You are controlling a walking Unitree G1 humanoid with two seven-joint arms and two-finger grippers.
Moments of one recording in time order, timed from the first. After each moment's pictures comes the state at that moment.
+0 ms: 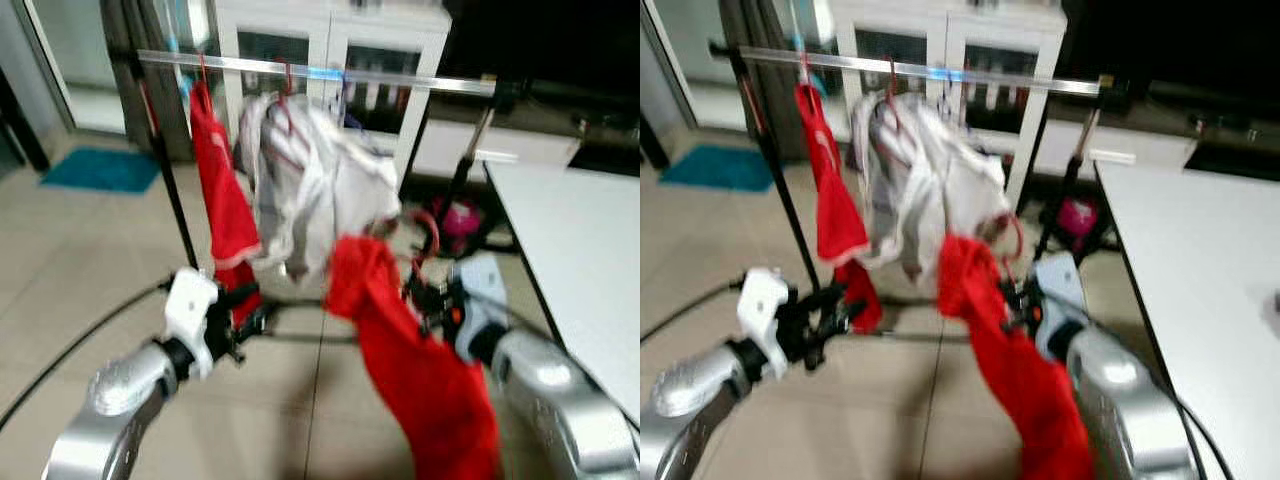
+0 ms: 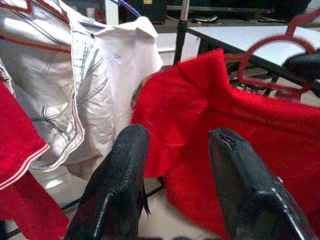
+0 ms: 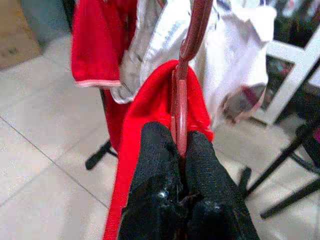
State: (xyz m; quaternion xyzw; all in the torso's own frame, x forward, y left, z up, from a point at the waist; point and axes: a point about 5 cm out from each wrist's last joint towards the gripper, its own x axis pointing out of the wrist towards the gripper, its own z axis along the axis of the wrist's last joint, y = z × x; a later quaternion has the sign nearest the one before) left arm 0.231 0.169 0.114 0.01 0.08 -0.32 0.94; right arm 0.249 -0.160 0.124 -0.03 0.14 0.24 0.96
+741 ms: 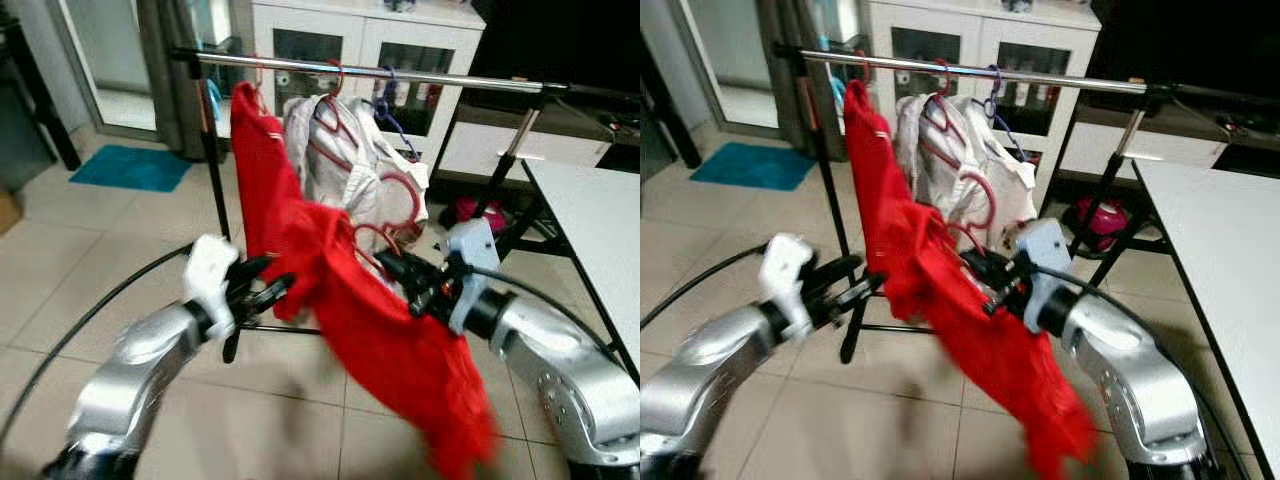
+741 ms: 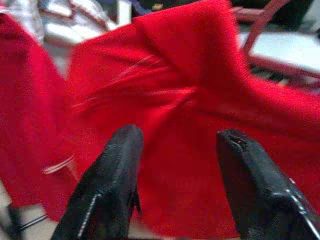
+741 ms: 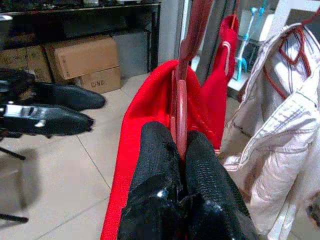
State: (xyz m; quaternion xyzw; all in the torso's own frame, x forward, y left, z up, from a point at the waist) left arm 0.272 0.148 0.130 -0.03 0.09 -0.34 0.93; right arm 0.256 -0.138 0.167 -0.02 0.06 0.37 0.93
